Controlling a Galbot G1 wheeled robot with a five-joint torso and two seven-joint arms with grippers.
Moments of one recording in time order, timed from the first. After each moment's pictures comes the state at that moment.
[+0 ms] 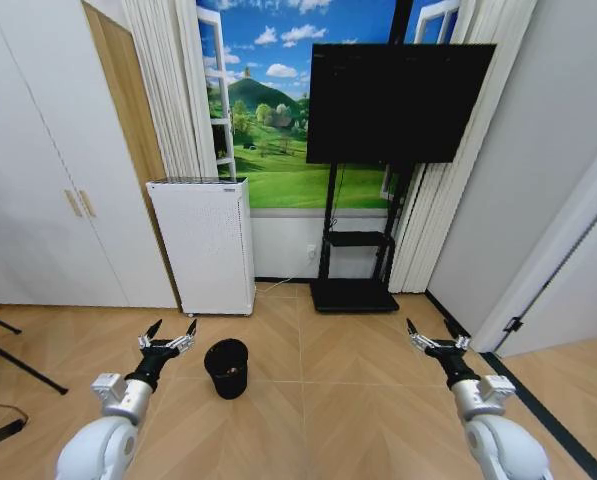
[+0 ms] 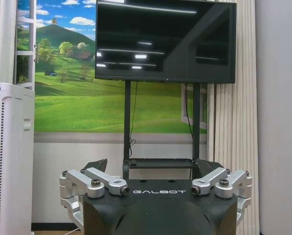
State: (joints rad) left arm 1.42 -1.32 -0.81 -2.11 -0.42 0.22 0.17; right arm -1.42 1.27 0.89 1.98 0.37 -0.07 -0.13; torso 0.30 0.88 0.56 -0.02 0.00
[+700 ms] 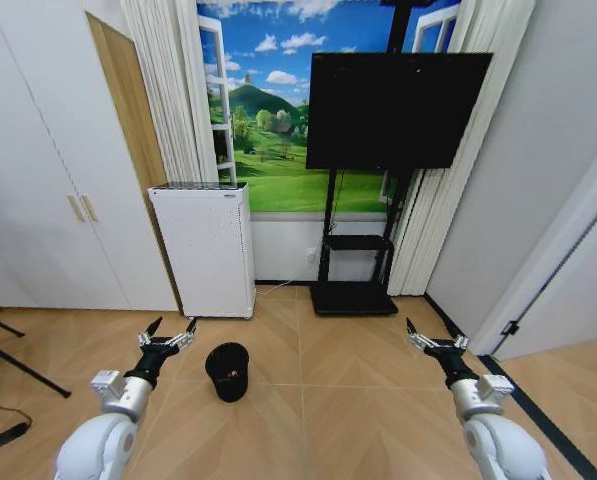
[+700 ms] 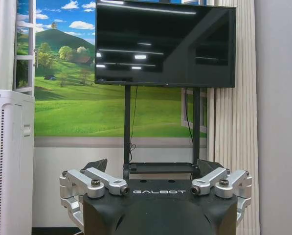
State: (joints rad) left arm 1.41 -1.32 -0.81 -2.11 -0.44 0.22 0.17; right arm -1.41 1.28 0.89 1.98 0.37 -0.07 -0.12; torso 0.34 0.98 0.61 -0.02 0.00
